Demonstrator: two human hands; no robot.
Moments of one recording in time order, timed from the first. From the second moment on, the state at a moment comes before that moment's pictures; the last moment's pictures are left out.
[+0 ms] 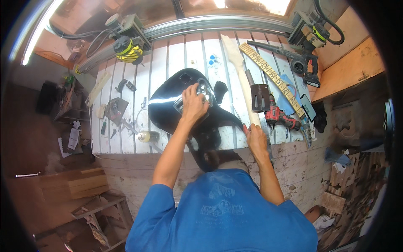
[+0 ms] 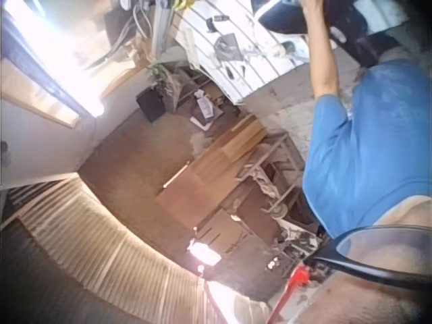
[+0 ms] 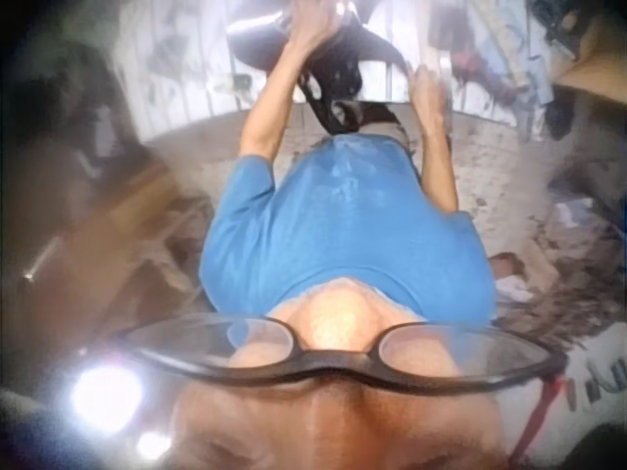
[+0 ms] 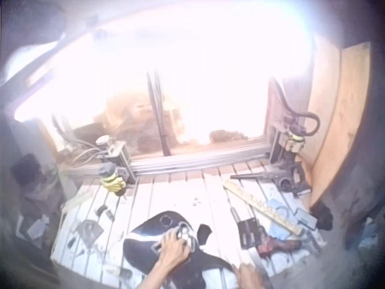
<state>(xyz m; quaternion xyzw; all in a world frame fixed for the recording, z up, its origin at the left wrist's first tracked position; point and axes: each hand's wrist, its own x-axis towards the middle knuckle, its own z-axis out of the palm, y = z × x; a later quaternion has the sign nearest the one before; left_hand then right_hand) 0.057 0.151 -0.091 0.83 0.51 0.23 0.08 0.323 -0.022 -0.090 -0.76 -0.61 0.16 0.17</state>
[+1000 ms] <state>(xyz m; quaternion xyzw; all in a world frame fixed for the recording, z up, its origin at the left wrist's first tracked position) 0.048 0.191 -0.074 0.76 0.56 0.23 0.22 0.254 0.133 -0.088 -0.54 -0.69 0.31 0.37</state>
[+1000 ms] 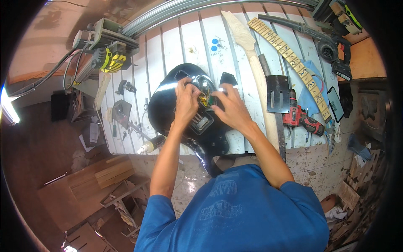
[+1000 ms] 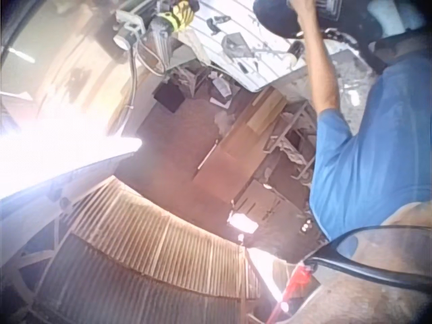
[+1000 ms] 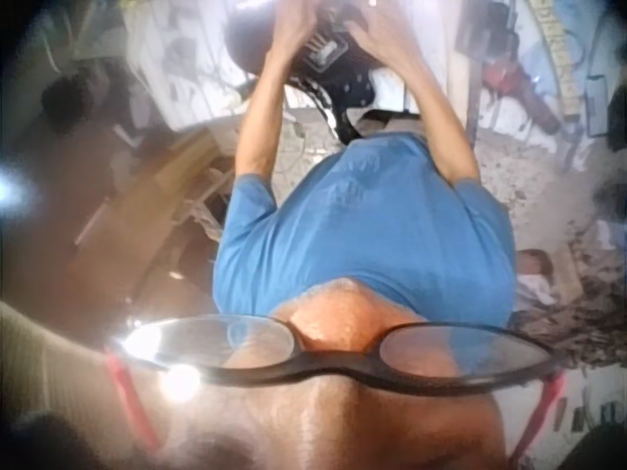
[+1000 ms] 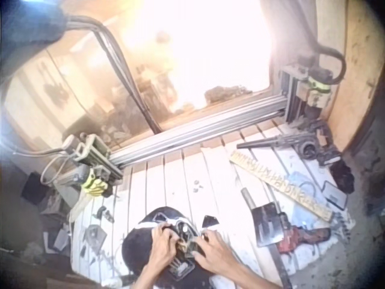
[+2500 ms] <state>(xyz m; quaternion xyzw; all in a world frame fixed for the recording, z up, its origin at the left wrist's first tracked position) 0.044 0.153 -0.081 0.72 0.56 0.32 0.26 0.230 0.135 -0.088 -0.57 -0.73 0.18 0.34</state>
